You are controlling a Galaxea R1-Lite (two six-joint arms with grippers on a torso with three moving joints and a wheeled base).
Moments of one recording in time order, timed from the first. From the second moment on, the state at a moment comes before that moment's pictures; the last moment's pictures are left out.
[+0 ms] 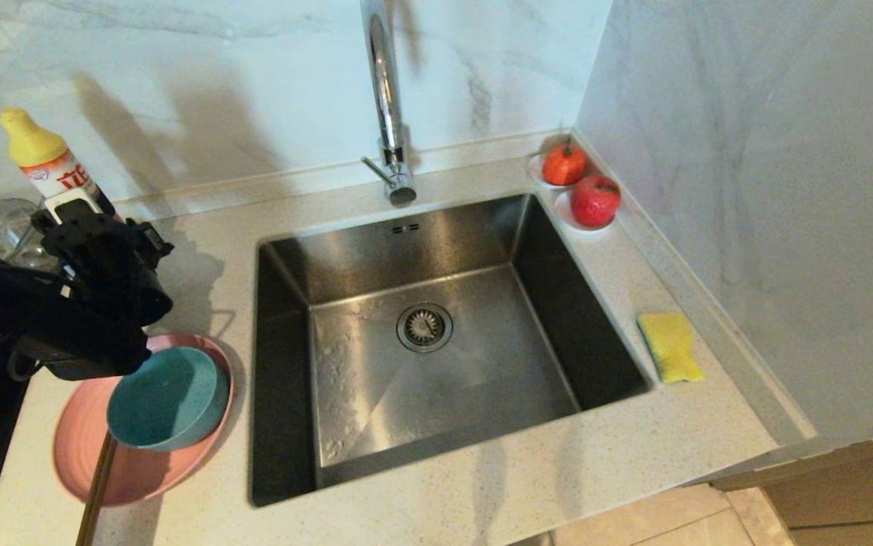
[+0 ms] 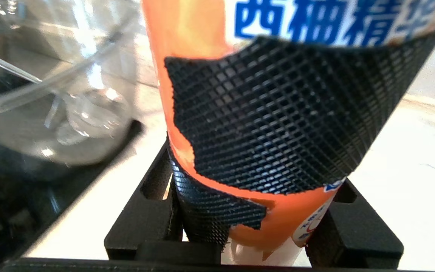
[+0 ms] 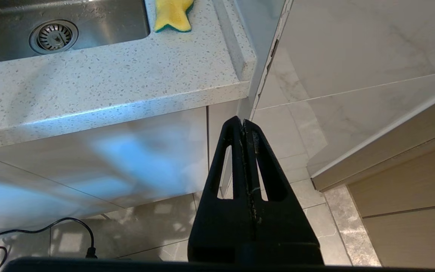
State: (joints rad) left arm 0.18 2.26 -1.30 -1.26 0.57 -0.04; right arm -0.01 0.00 0.00 -0.01 -0.02 0.02
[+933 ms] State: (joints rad) left arm 0.19 2.36 -1.43 -1.26 0.59 -0.05; right arm -0.01 0.00 0.00 -0.01 -0.02 0.02
